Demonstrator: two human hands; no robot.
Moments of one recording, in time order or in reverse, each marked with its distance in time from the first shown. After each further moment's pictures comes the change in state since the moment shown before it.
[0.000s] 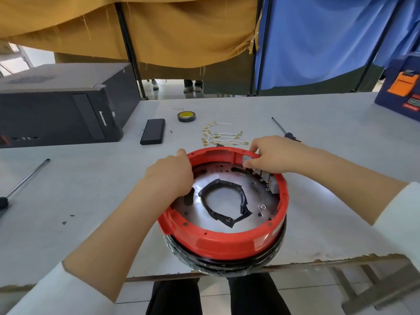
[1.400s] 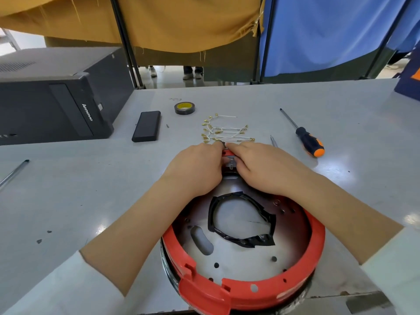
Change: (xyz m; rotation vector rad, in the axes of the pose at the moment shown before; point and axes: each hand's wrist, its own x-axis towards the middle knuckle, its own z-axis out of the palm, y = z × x) left_hand 0.050 0.031 0.019 -0.113 0.271 0.418; right_hand 0.026 -0.016 0.038 0.040 0.232 -0.341
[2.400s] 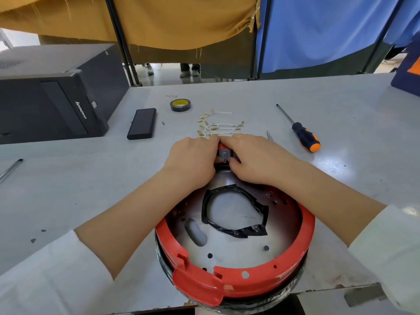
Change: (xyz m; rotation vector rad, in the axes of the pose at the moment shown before) left_hand 0.008 0.001 0.003 0.259 0.007 0.018; right_hand 0.010 0.003 0.004 0.041 0.010 0.012
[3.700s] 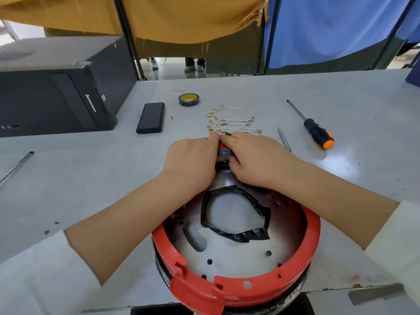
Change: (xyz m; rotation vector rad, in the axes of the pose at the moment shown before) left_hand -0.024 -0.014 -0.005 0.068 0.024 -0.029; right_hand 0.007 -0.021 0.012 -0.102 0.092 -0.052
